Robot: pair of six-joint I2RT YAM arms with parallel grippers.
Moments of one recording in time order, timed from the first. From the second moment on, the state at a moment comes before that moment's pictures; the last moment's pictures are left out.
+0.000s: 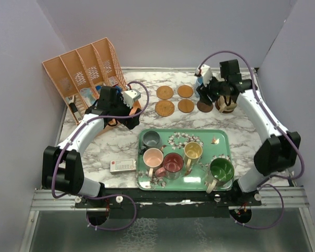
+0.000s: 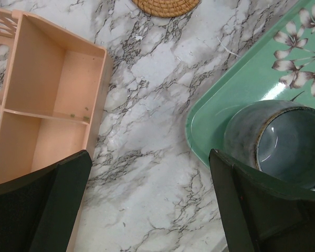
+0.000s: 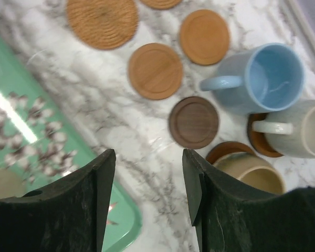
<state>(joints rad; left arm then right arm) -0.23 1.43 1.03 -0.42 0.44 0.36 0.23 1.67 1.58 -0.69 -0.33 -0.62</state>
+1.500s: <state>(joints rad) -0.23 1.41 1.02 -0.40 0.44 0.37 0.46 1.40 0.96 -0.68 -0.44 -0.64</state>
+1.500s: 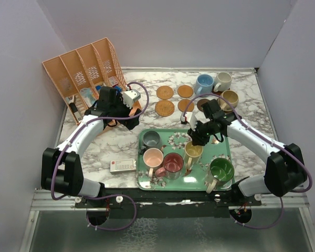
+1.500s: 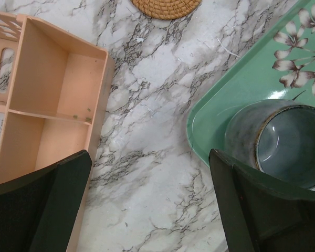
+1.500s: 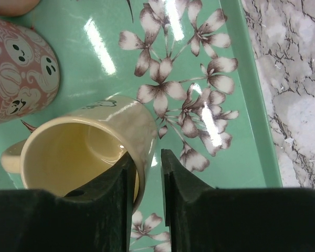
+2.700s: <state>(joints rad) -0.23 1.41 1.02 -0.40 0.44 0.37 0.25 1.61 1.40 -0.76 -0.37 -0.80</state>
